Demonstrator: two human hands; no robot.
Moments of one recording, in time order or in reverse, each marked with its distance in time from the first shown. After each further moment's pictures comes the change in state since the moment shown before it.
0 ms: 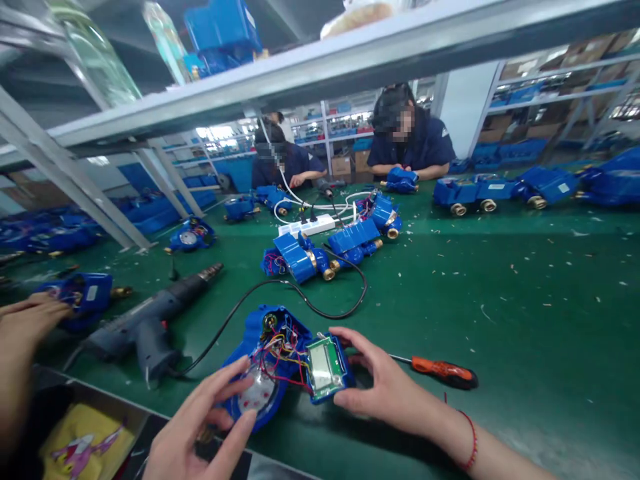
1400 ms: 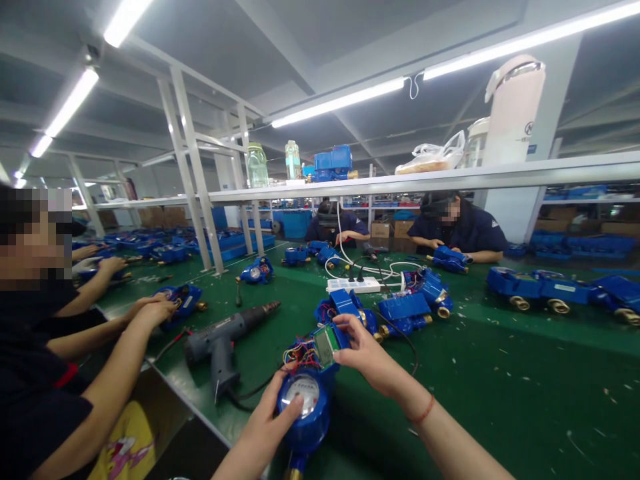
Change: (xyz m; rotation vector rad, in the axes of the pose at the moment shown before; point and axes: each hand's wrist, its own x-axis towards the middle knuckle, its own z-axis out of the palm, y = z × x) left_hand 0.027 -0.059 0.008 -0.489 -0.075 -0.520; right_hand 0.131 -0.069 0.038 0.155 0.000 -0.108
